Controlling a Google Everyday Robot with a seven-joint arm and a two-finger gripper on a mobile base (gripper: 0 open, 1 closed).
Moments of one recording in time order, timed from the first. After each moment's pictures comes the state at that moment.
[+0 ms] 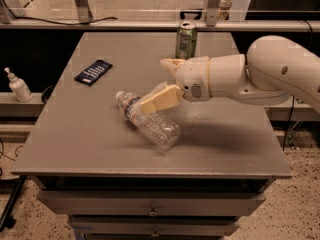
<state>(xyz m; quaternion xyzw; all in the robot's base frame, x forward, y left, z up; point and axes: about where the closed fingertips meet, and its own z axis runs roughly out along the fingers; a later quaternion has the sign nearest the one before) 0.534 0.024 0.909 -0.47 0.66 0.35 0.47</state>
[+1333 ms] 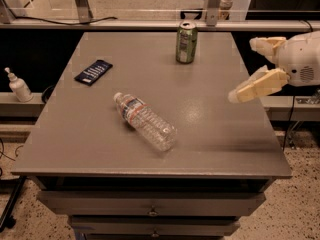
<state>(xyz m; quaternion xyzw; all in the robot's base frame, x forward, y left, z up) 0.532 -0.178 0.951 -0.48 0.70 0.21 0.48</state>
